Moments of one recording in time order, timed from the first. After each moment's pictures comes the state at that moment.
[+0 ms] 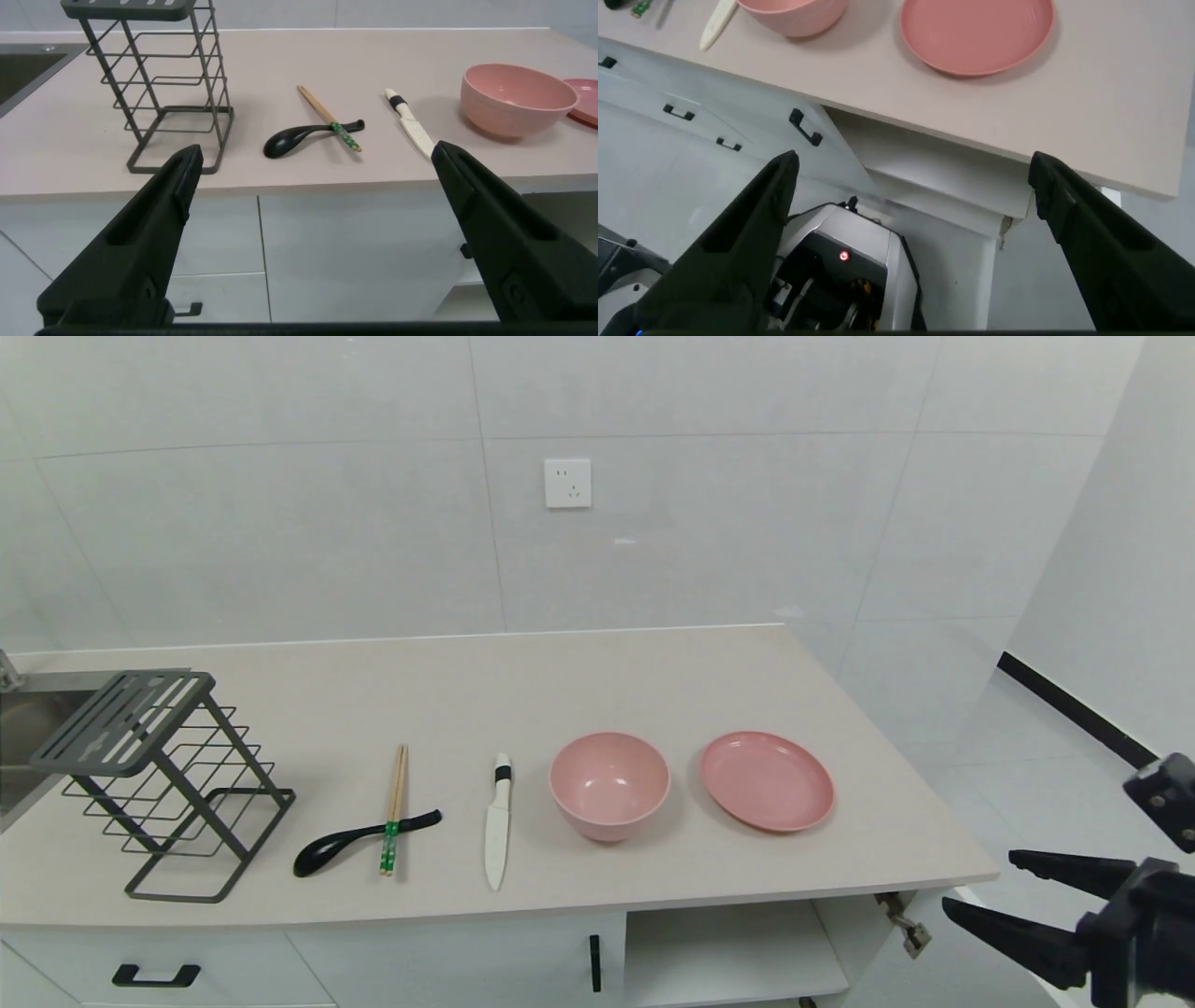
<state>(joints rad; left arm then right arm) 0.00 0.00 0.00 0.00 -0.02 -0.01 0.16 1.16 -0.27 -0.34 0.33 -0.04</state>
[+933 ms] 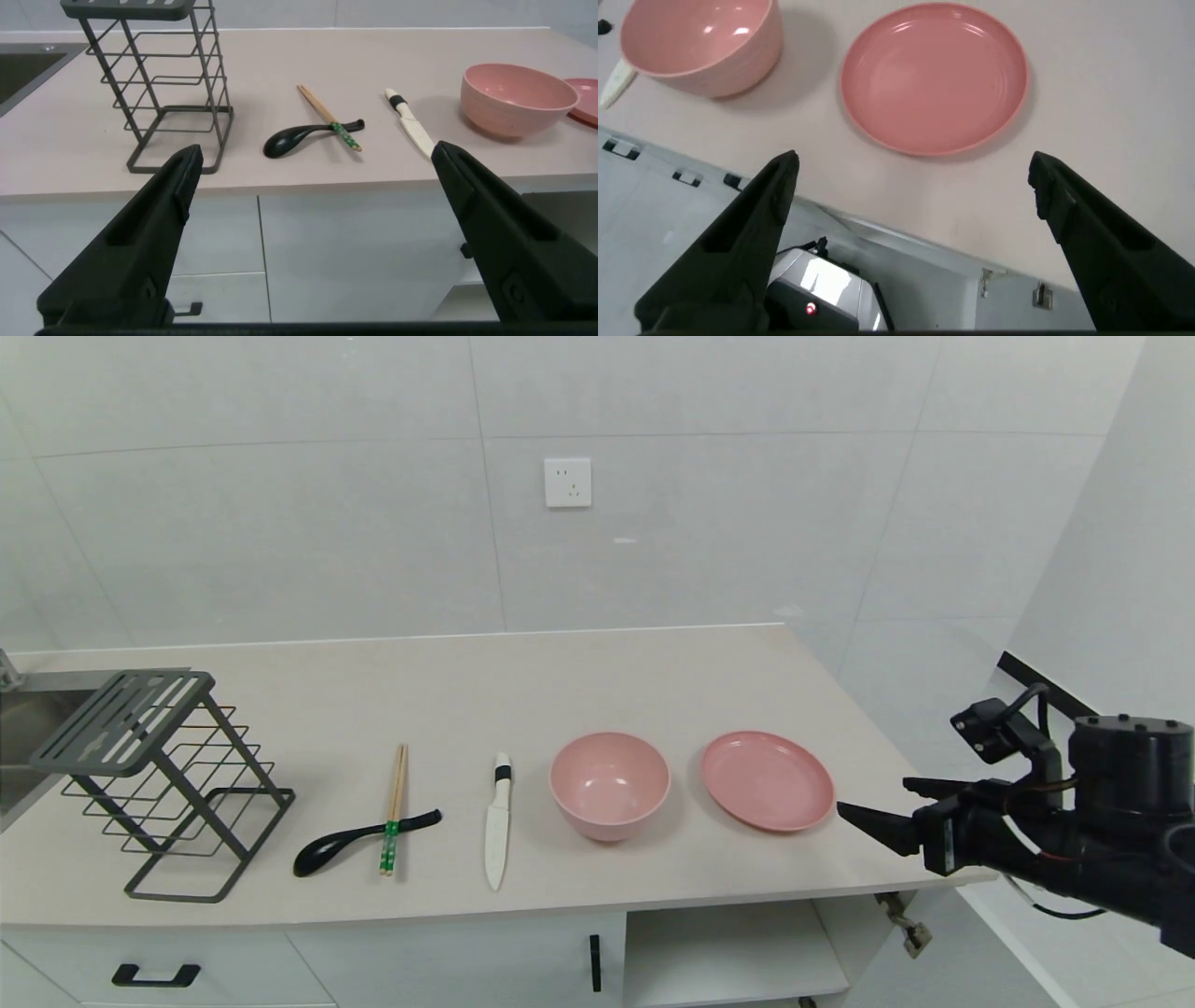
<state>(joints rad) 0.00 0.00 0.00 0.00 -0.02 -0.01 0.14 1.75 -0.34 -0.88 0.31 -0.04</state>
